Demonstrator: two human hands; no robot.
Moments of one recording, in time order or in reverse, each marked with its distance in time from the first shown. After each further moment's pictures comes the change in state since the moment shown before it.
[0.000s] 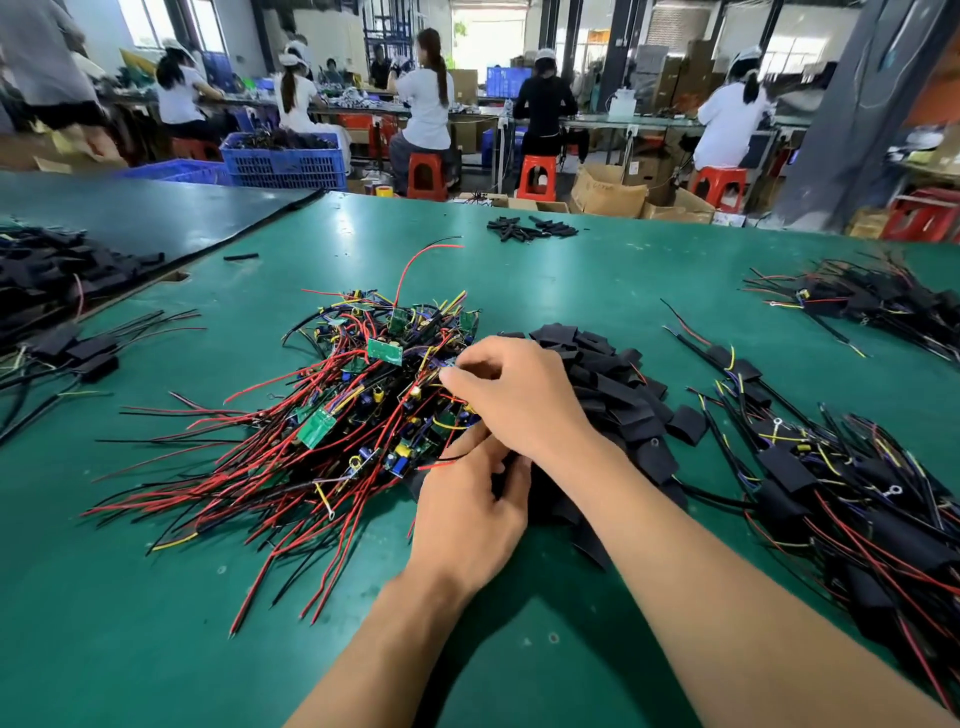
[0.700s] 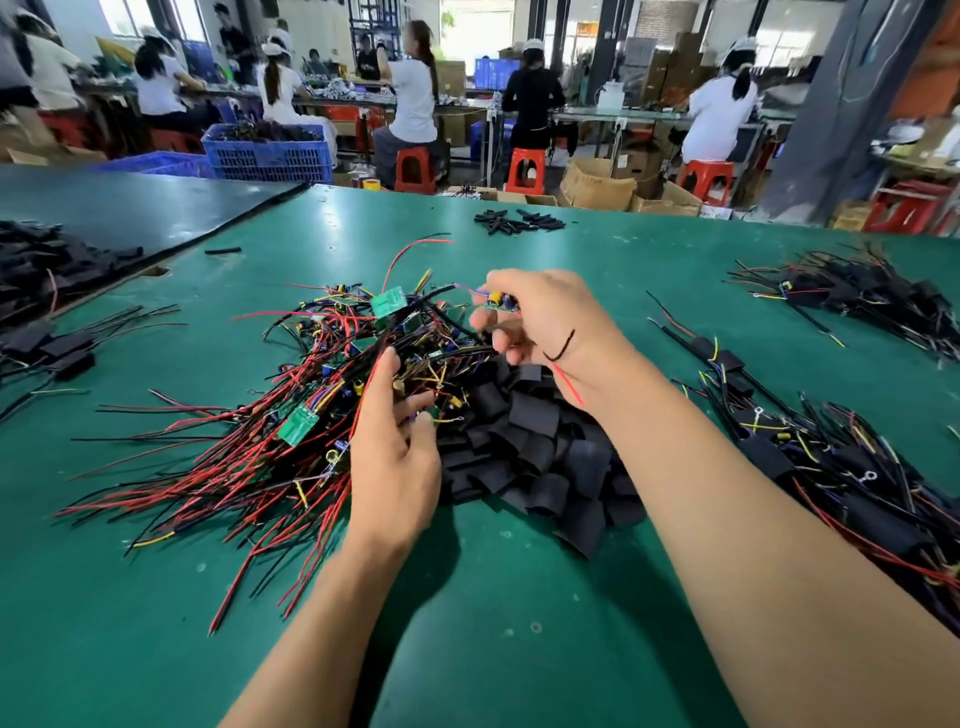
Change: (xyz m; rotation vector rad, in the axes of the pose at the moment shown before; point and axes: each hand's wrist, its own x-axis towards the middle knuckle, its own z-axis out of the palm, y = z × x) left_hand 0.022 -0.020 -0.024 -0.263 0.193 -0.207; right_hand 0.027 -0.025 -0.049 0.656 -0.068 0.289
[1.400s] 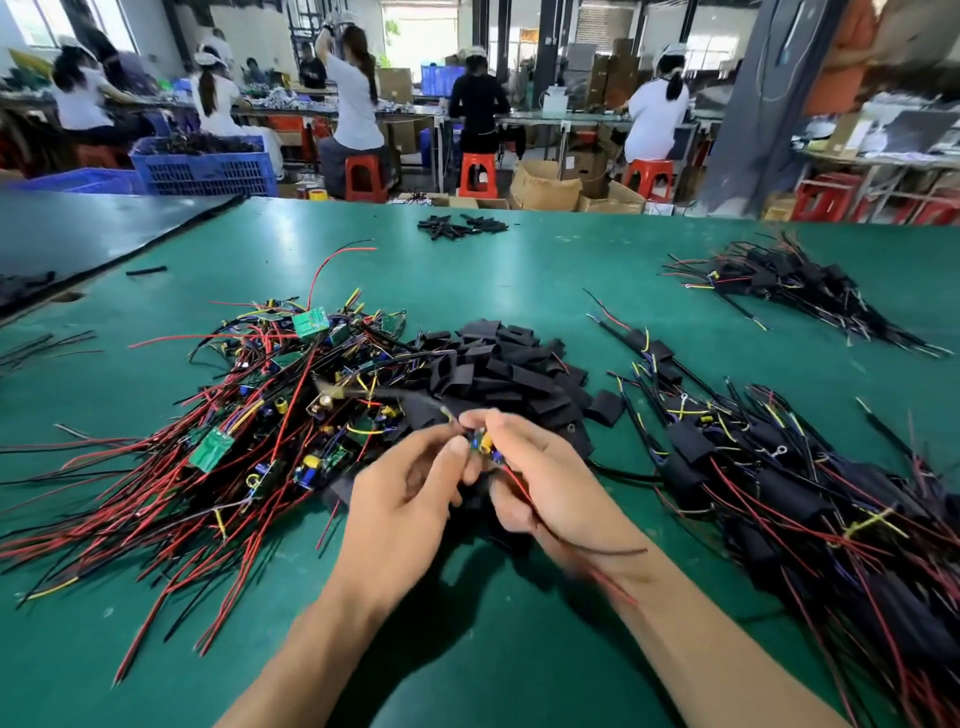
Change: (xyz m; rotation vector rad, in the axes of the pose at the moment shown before) left_hand -0.041 0.027 0.033 -0.093 -0.316 -0.063; right_hand -0.074 0.108 -0.059 0.253 -0.172 -0.015
